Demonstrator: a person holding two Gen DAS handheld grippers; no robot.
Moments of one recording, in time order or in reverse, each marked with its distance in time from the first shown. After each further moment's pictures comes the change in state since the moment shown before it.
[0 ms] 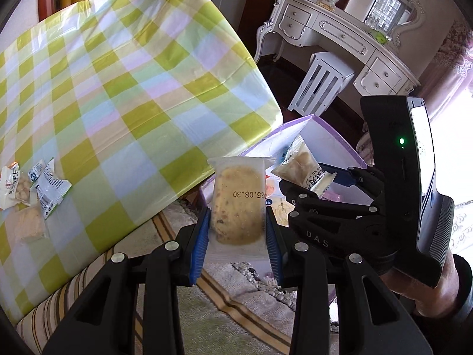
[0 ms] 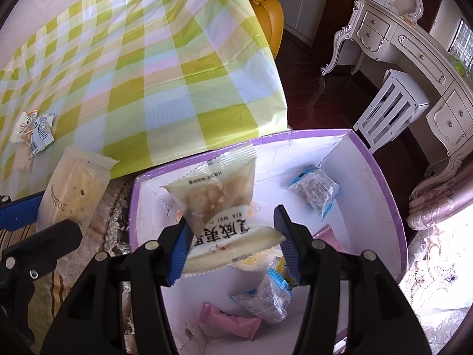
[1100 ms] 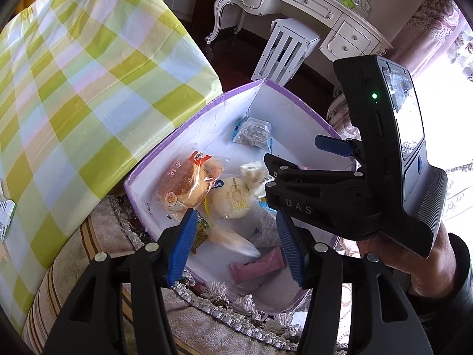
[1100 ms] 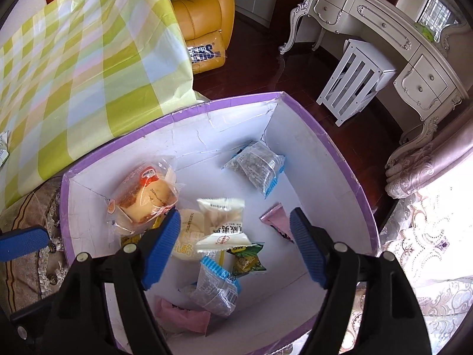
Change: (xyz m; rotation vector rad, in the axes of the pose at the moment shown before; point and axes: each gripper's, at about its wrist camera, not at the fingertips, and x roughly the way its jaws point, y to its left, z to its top) left arm 0.040 -0.050 0.002 0.117 0.125 -0.117; right arm 0.015 -0.065 -0.018 0.131 0.055 -0.126
